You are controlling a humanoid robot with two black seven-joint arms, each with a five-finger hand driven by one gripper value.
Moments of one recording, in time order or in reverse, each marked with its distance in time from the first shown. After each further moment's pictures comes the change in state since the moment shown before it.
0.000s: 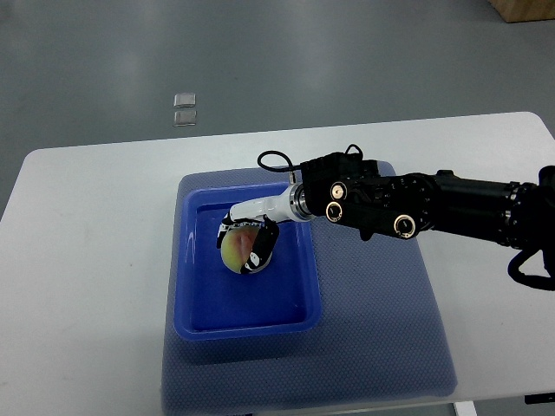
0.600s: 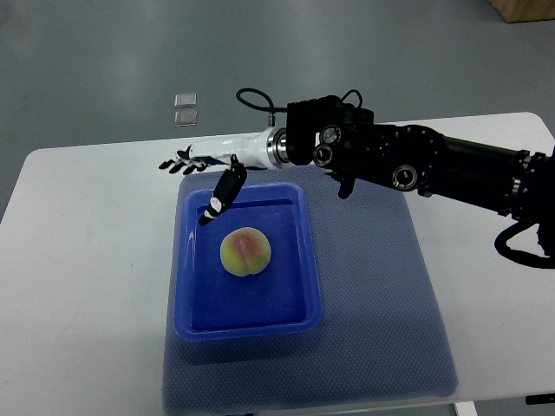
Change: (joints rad) left arm 0.000 0.000 0.000 0.000 0.000 0.000 0.000; right arm 0.099 -0.044 0.280 0.013 0.121 -0.002 0.017
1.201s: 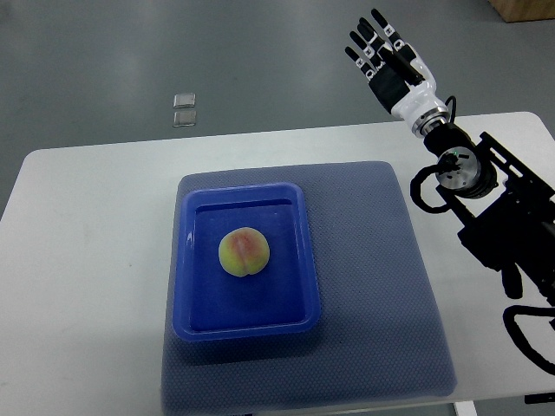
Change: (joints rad) left arm 0.000 0.000 -0.001 -0.041 0.003 -0.001 0.000; right arm -0.585 -0.017 0.932 -0.128 0.631 -0.071 0.234
